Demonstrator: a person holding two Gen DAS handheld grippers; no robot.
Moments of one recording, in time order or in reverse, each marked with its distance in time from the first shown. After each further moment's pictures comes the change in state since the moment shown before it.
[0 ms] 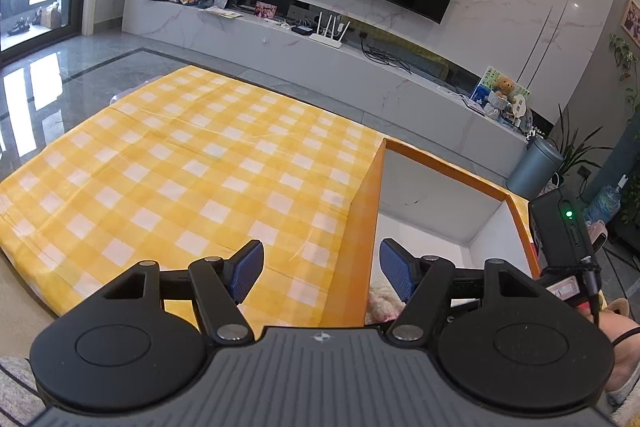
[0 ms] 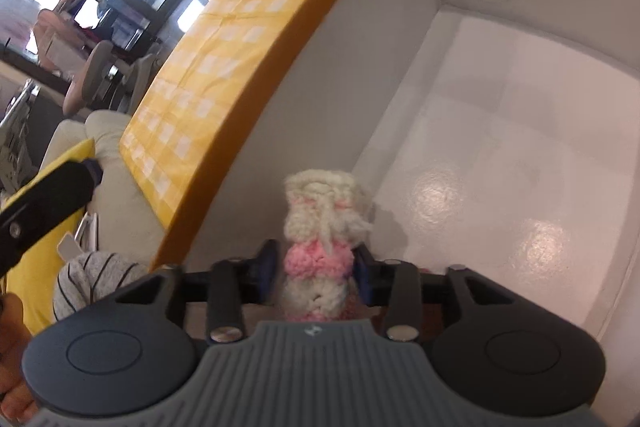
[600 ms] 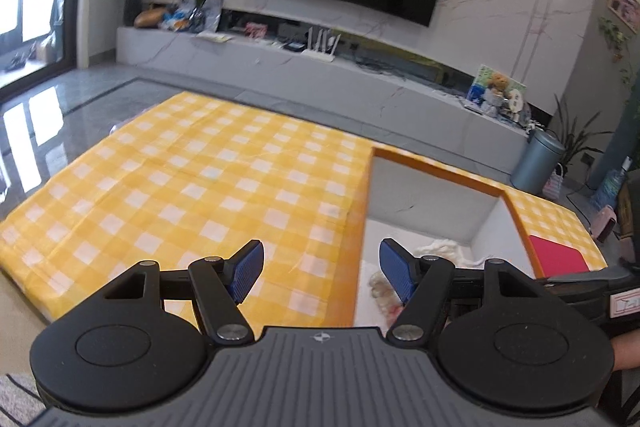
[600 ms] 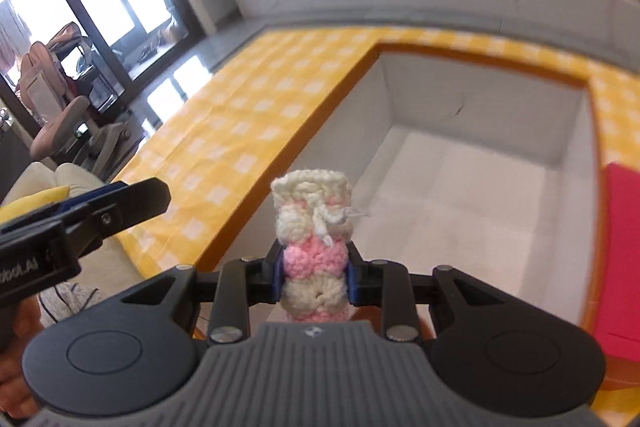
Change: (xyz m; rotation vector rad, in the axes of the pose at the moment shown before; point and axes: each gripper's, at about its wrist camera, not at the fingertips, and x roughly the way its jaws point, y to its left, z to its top) left arm -0.007 -0.017 -0.001 0.066 -0.042 0.024; right arm -0.065 0.025 -0.030 -0.048 -0.315 -0.156
